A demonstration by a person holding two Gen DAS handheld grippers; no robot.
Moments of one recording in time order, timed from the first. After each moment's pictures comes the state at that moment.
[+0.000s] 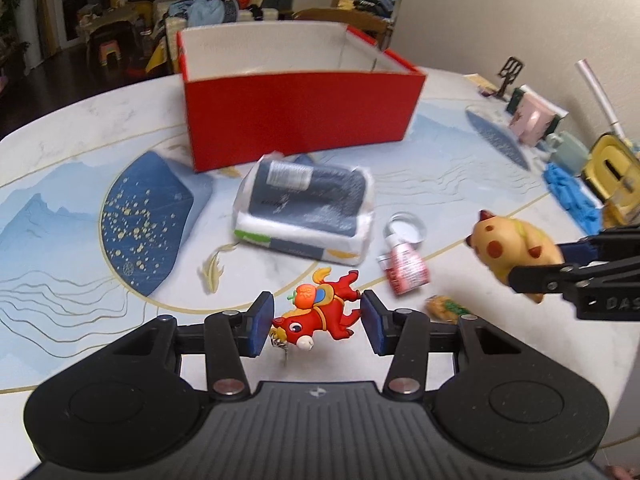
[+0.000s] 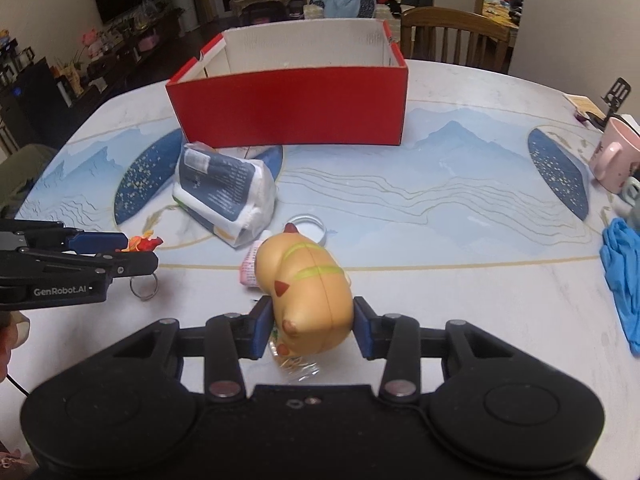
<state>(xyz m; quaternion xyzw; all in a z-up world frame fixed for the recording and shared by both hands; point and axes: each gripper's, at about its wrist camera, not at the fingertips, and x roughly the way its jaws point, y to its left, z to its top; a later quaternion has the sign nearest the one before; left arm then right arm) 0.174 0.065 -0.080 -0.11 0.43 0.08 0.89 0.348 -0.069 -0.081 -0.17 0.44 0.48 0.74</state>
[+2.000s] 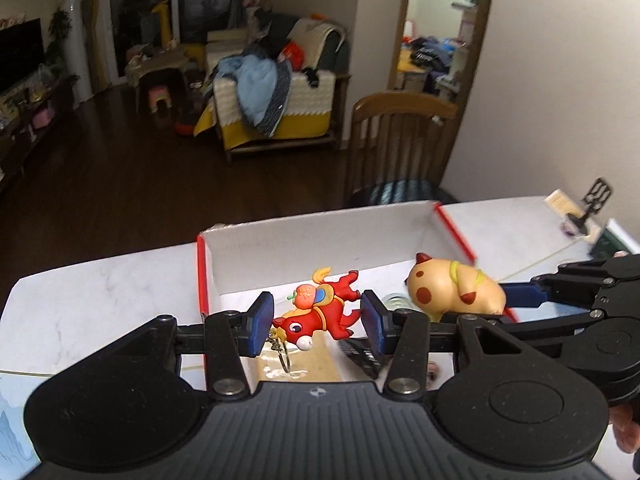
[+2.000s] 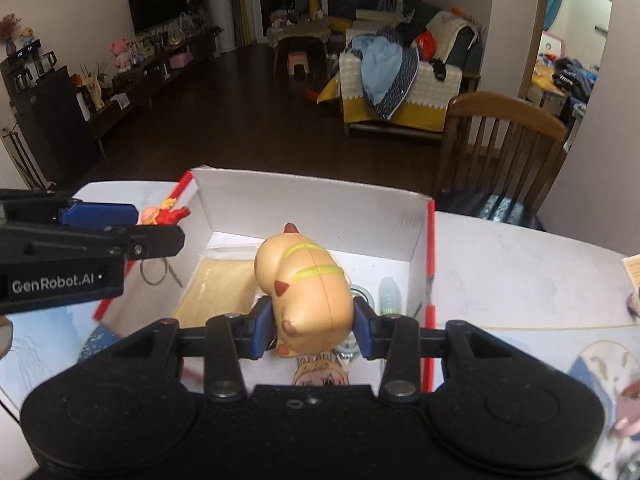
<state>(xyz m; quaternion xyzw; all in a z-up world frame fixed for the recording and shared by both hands) 0.397 0.170 0.006 -0.09 0.37 0.19 0.90 0.500 0.146 -0.029 -0.20 0.37 0.54 0.72</state>
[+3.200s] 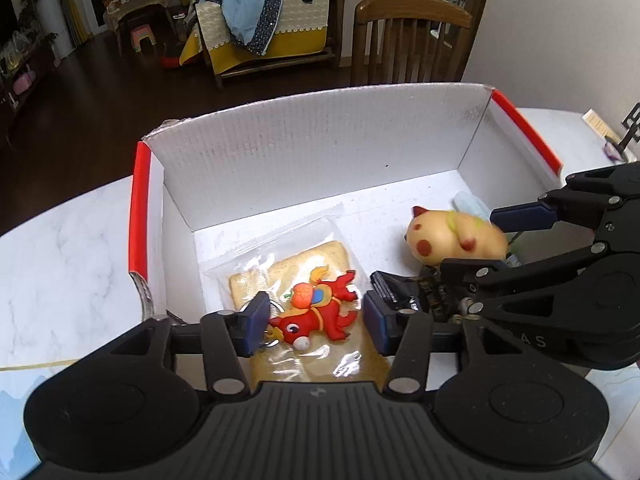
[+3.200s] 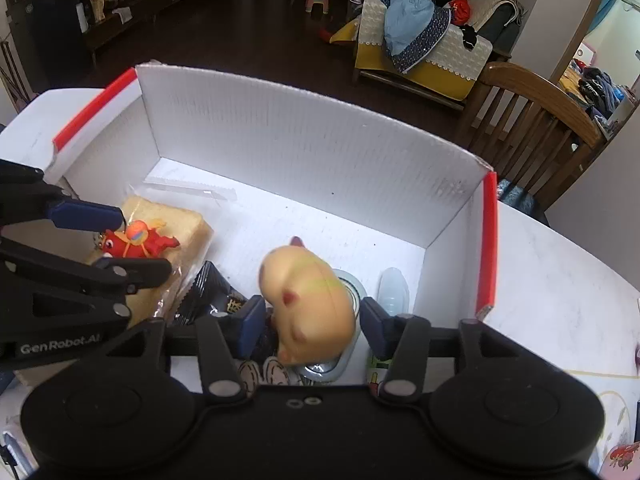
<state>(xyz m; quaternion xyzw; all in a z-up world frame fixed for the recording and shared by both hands) 0.442 0.197 -0.078 -0.10 0.48 0.16 0.86 0.514 0.222 -0.110 -0.32 0.38 0.53 0.68</state>
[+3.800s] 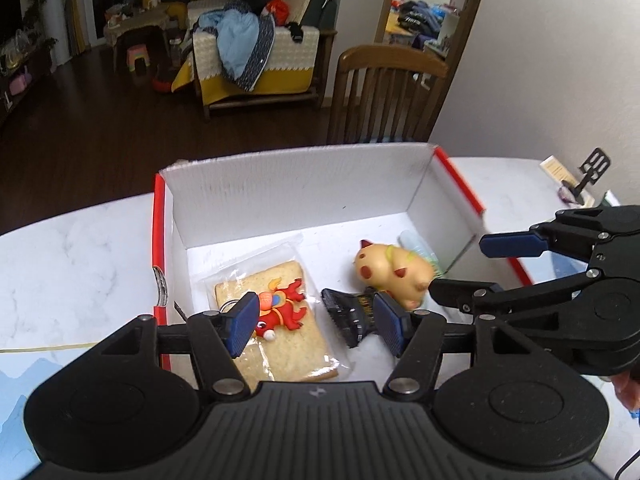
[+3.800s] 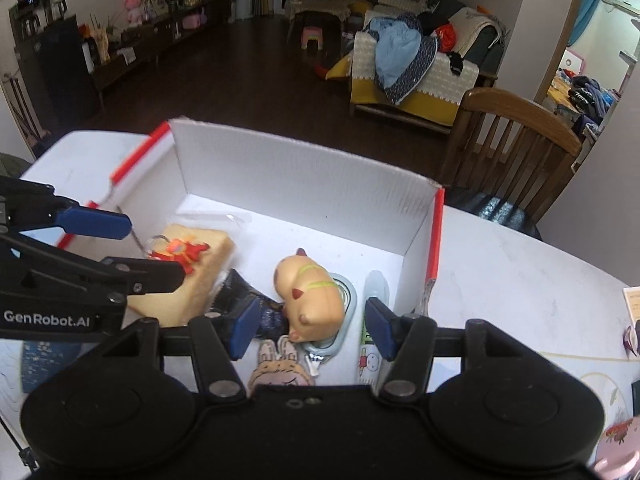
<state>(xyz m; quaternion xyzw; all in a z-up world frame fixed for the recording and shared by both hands) 0.406 0.176 -0.024 -0.13 0.42 0.15 0.89 0.506 0.168 -0.057 -0.27 0.36 0.55 0.71</state>
